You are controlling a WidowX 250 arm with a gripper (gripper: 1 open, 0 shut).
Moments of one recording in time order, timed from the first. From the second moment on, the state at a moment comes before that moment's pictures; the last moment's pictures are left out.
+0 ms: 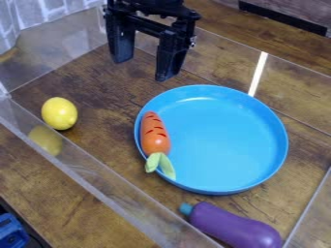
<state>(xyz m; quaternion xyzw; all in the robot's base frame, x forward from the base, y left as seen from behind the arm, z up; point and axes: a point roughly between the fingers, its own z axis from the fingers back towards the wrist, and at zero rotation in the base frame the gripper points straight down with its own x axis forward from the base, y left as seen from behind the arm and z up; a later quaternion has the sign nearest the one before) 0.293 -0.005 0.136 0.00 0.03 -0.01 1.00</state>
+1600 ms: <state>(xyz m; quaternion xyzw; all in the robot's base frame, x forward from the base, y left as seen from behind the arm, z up) 0.282 -0.027 0.071 -0.09 0.04 0.15 0.98</state>
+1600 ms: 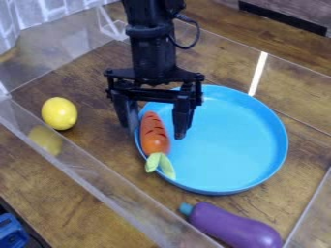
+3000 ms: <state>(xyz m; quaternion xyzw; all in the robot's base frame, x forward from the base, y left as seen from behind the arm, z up) 0.286 -0.018 0.063 -0.09 0.01 0.17 0.98</state>
